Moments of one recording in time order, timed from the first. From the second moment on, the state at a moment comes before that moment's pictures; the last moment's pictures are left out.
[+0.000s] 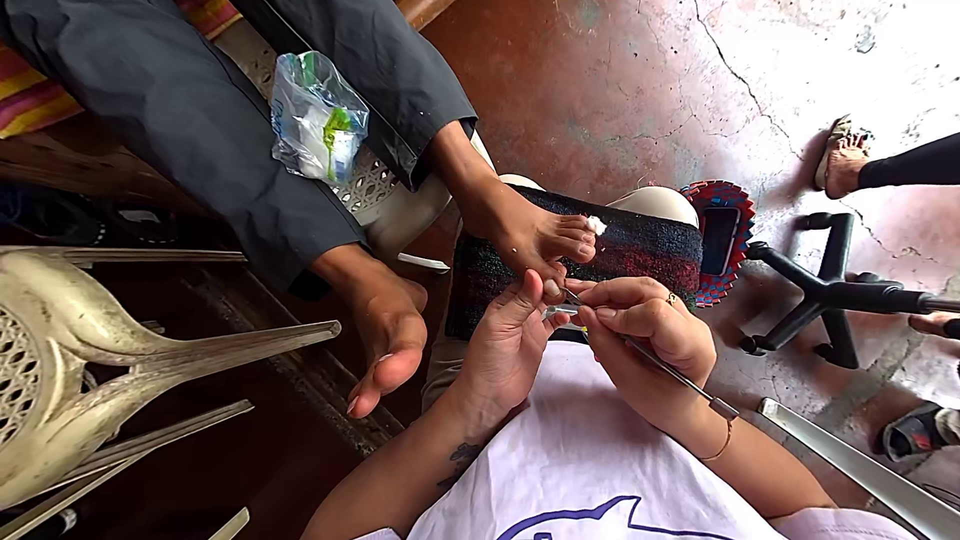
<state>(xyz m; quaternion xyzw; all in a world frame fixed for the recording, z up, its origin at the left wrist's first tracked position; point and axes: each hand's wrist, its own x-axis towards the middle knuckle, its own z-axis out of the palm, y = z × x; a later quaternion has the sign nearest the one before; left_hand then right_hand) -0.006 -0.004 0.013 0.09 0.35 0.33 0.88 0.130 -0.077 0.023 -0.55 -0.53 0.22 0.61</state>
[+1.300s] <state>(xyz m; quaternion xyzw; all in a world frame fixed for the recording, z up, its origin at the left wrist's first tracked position) -0.003 -0.005 0.014 0.16 0.40 0.33 0.84 0.143 -0.066 0.051 -0.58 -0.54 0.27 0.54</state>
